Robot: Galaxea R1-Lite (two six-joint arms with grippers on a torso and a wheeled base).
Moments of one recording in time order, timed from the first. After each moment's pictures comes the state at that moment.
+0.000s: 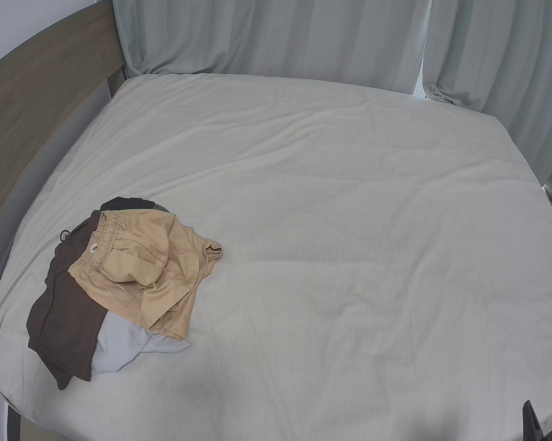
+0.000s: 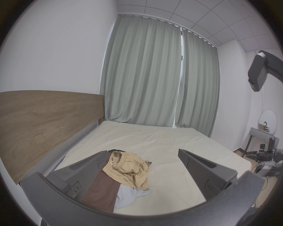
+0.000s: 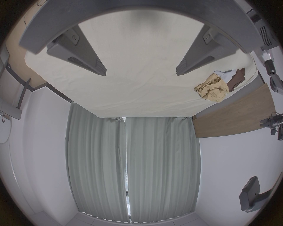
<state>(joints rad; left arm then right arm) -0.08 0.32 -0.33 -0.13 -0.07 -0.10 0.00 0.02 -0.02 0.00 0.02 0.01</state>
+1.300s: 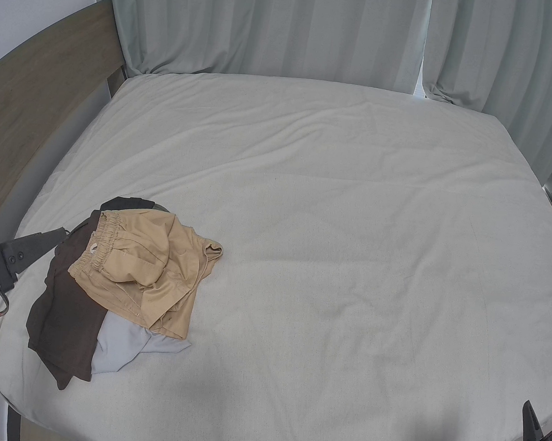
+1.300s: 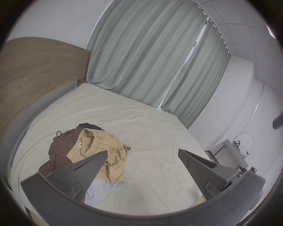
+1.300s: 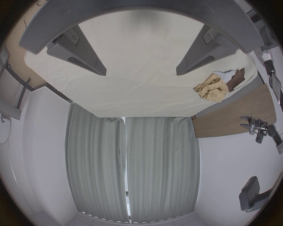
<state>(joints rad) 0.19 1.05 -0.51 -0.37 -0.63 -0.26 0.01 0.02 -0.02 0.00 0.02 0.00</state>
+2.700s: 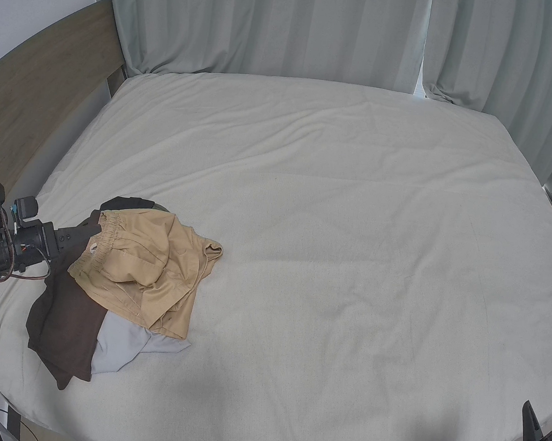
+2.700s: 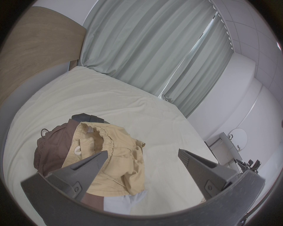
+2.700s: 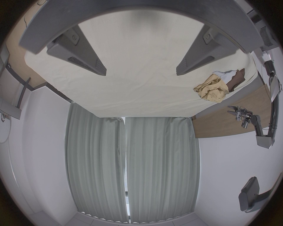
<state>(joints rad) 0.32 1.70 -0.70 -0.63 -0.86 -0.12 0.00 0.02 -0.02 0.00 0.02 0.00</state>
